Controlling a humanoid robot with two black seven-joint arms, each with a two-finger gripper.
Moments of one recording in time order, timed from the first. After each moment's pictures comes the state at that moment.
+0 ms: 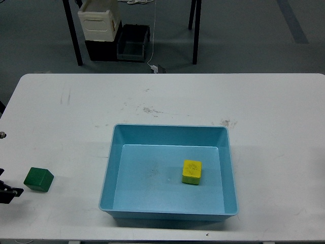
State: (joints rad) left arm -0.52 1.23 -0.41 -1.42 2.07 -0.49 -0.49; right arm -0.08 -0.07 1.84 1.61 -0.93 0.08 0.11
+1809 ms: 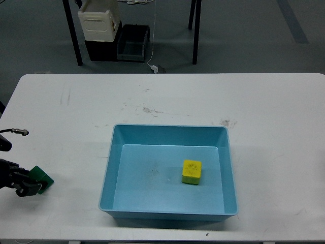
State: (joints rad) left arm -0.54 1.06 -0.41 -1.31 2.04 -0.49 -0.49; right arm -0.10 -0.07 1.85 1.60 -0.93 0.04 0.11
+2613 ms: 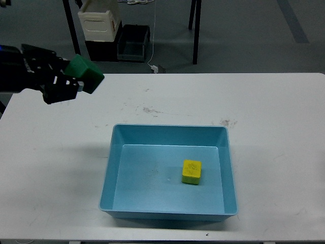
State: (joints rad) left arm -1.19 1.00 -0.44 -1.75 1.77 -0.49 -0.49; right arm -0.11 -0.06 1.84 1.60 -0.93 0.04 0.11
